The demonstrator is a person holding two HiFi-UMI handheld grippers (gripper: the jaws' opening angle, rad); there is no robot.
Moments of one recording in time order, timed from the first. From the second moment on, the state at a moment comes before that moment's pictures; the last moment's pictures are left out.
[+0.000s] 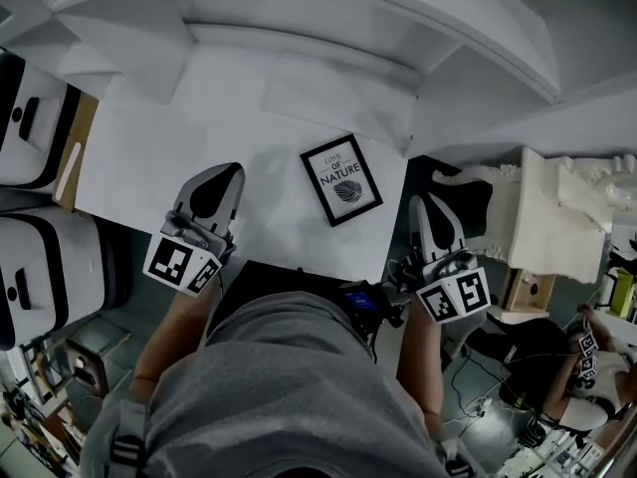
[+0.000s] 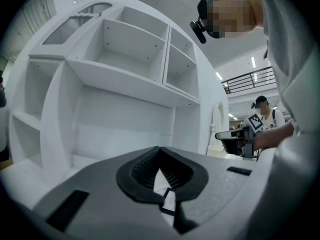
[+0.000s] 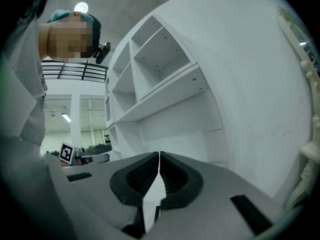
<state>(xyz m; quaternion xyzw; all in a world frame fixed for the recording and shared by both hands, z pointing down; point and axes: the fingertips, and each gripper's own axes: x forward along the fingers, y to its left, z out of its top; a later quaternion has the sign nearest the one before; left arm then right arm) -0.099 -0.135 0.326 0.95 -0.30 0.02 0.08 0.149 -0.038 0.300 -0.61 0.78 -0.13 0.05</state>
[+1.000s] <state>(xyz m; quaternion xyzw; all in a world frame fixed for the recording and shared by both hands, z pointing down) -0.041 -0.158 0.387 0.94 -0.31 0.05 0.14 0.157 -0.074 0.354 -0.52 0.83 -0.21 0.00</state>
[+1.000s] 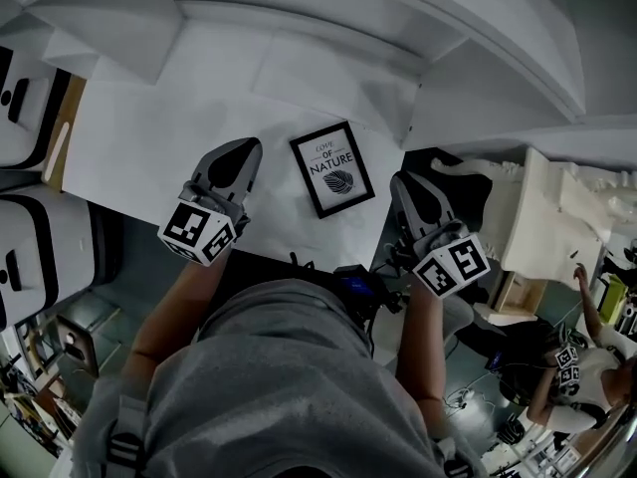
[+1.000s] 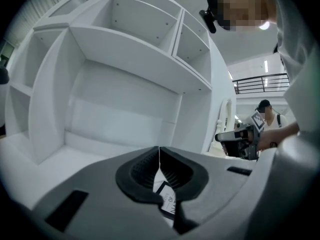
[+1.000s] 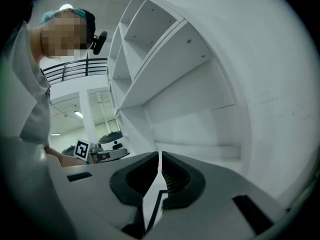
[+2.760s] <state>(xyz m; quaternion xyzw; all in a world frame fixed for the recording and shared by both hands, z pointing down) 0.033 -0.132 0.607 0.81 -0.39 0.19 0.41 0.156 -0.137 0.621 -0.43 0.79 -0.34 -0.28</state>
